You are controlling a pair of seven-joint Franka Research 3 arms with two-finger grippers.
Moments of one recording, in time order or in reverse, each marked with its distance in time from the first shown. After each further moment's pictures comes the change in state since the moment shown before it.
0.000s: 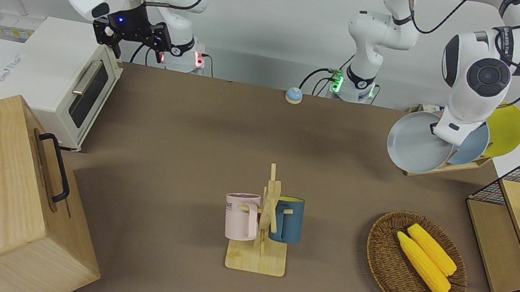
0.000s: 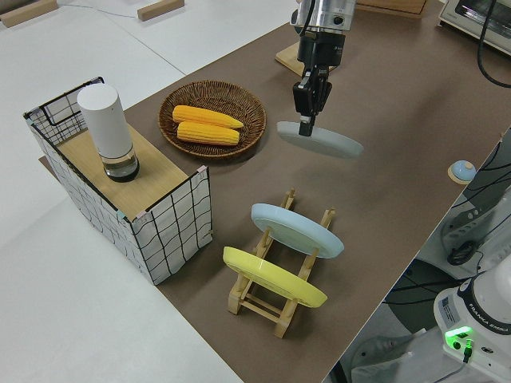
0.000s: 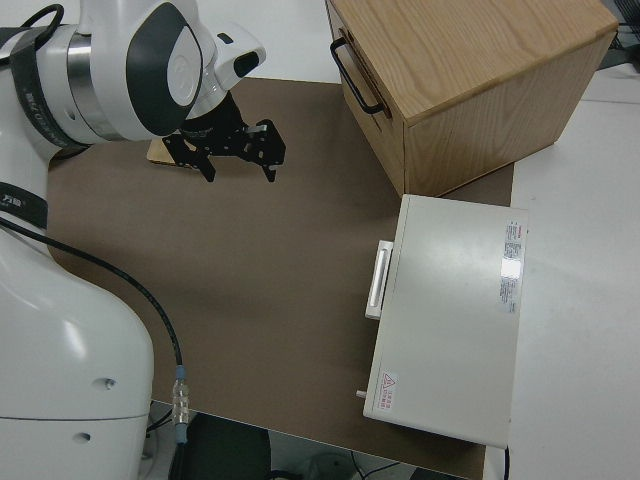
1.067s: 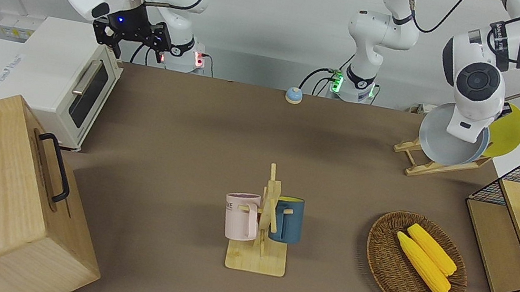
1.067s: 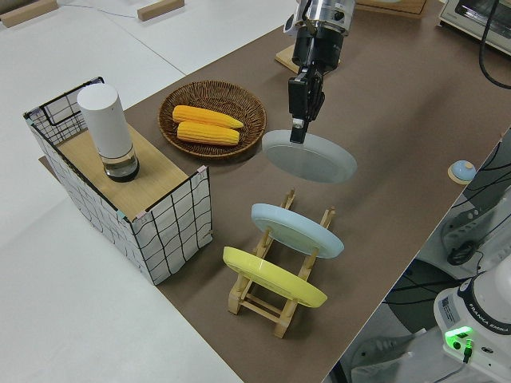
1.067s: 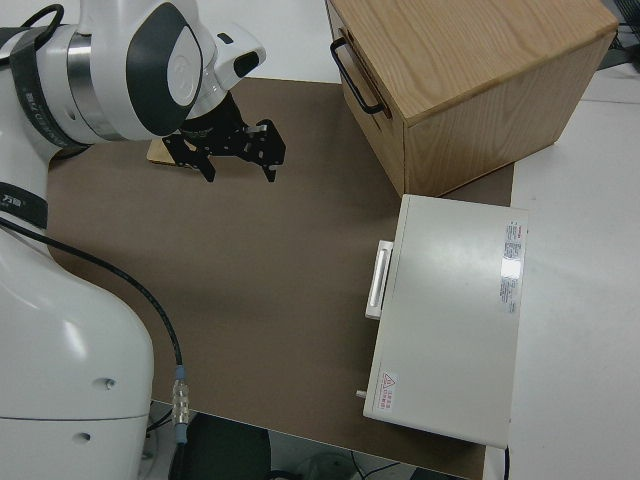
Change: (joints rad) left arm 0.000 -0.007 -0.003 -0.026 0.247 -0.077 -0.032; right arm 0.000 0.000 0.000 0.000 0.000 0.000 0.000
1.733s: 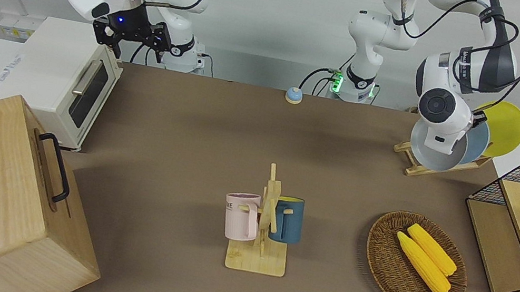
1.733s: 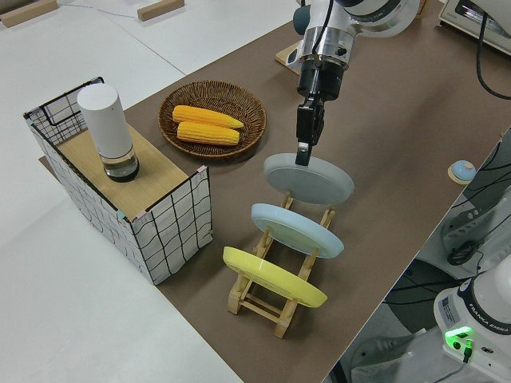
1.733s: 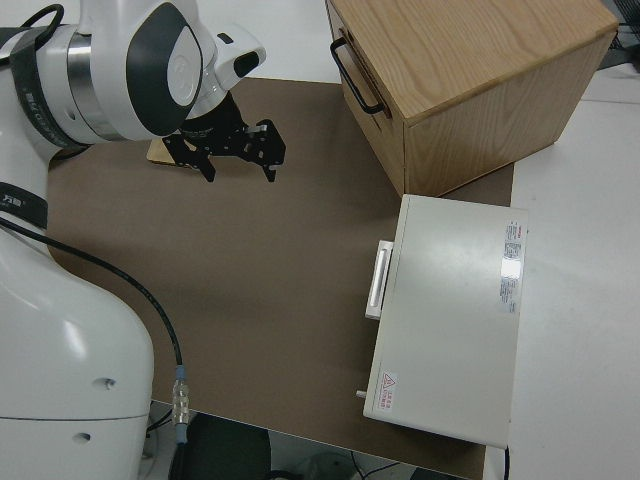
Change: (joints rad) left arm -0.013 0.019 -0.029 -0.146 0.043 0.044 -0.210; right arm 0.000 0.000 0.000 0.000 0.000 0.000 0.000
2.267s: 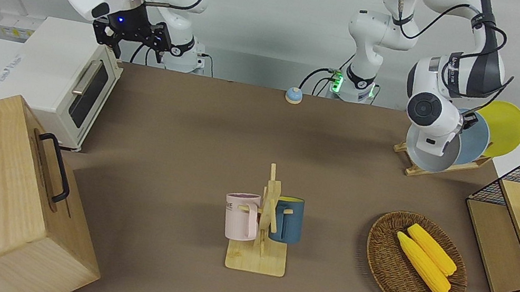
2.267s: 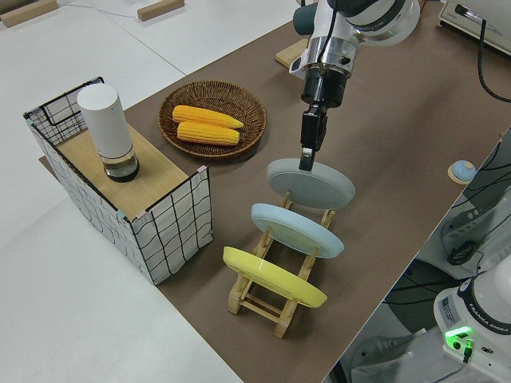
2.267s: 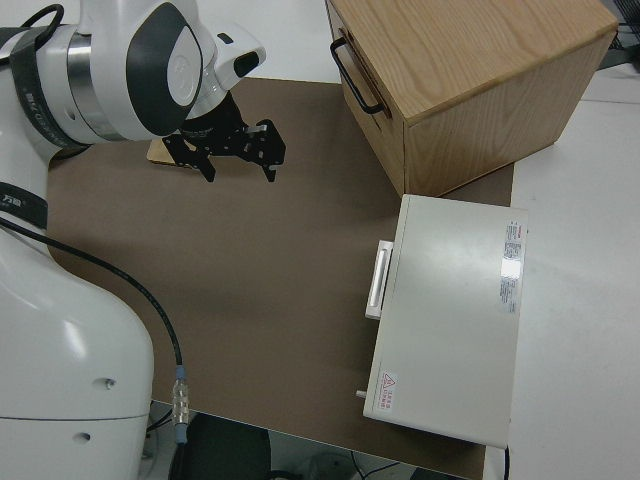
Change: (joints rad) left arm -0.025 0.000 -0.002 -0.040 0.006 0.009 -0.054; right arm 0.000 0.000 0.000 0.000 0.000 0.000 0.000
